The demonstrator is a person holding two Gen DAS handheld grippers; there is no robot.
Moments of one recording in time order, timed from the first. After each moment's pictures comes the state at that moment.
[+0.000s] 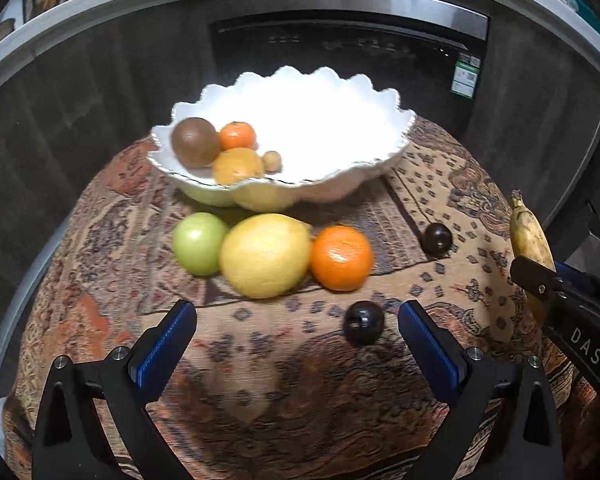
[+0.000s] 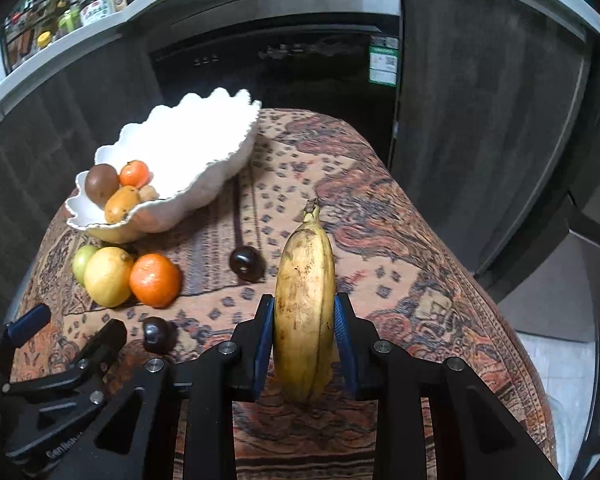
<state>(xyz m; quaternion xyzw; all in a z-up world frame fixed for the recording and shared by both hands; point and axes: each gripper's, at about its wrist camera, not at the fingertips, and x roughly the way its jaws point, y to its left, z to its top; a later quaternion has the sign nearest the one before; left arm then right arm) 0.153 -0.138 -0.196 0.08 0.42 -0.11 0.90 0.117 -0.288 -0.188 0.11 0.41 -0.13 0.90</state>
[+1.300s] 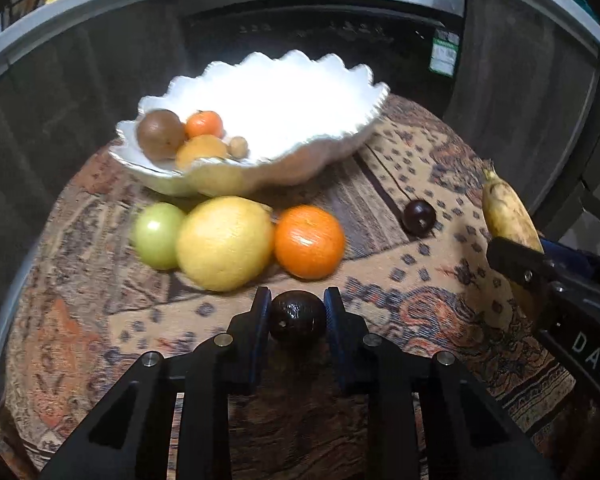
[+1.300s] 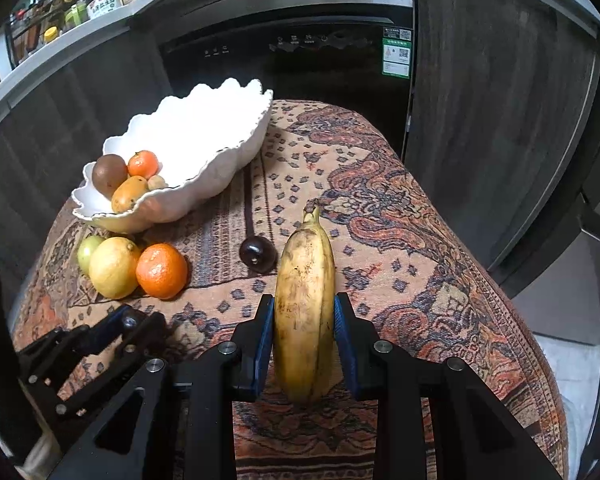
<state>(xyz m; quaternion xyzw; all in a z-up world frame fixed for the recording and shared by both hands) 0.152 -0.151 -0.206 0.09 0.42 -0.13 0.89 0.120 -0.275 -0.190 0.10 0.41 -0.11 0.90</state>
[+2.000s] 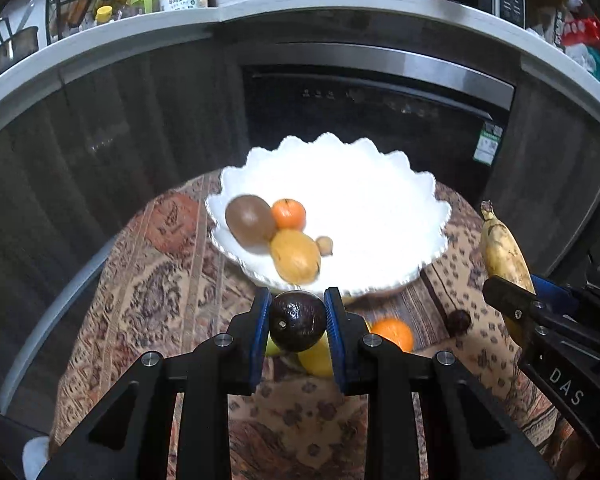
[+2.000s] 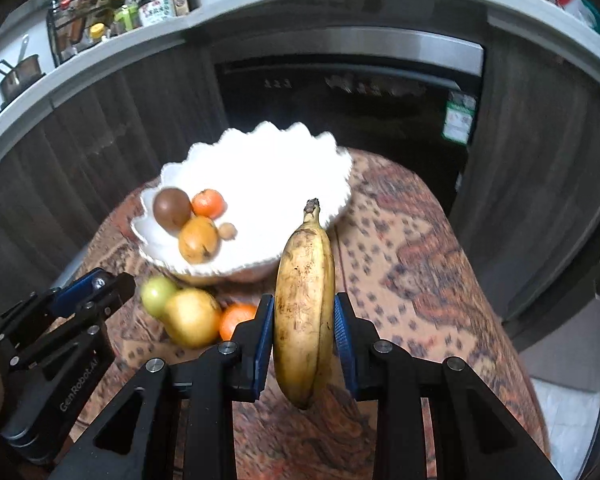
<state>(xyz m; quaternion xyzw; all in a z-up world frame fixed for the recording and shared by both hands) 0.193 -0.091 -0.128 0.05 0.37 -0.10 0.92 0.162 -0.231 -0.131 0.06 0.37 -0.05 0.92</state>
